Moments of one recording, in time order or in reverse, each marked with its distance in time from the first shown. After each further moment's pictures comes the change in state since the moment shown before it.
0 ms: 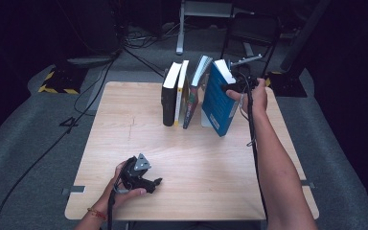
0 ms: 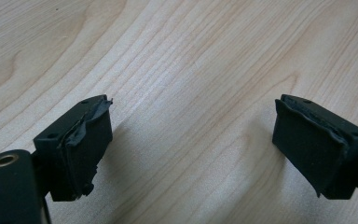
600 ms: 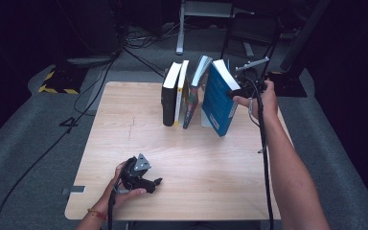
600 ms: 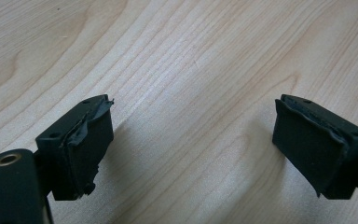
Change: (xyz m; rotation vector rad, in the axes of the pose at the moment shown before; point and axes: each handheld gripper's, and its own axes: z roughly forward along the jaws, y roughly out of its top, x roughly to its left) left arm -0.001 0.000 0.000 -0.003 0.008 0.001; right arm 0.001 -0.013 -0.033 0.029 0.014 -0.078
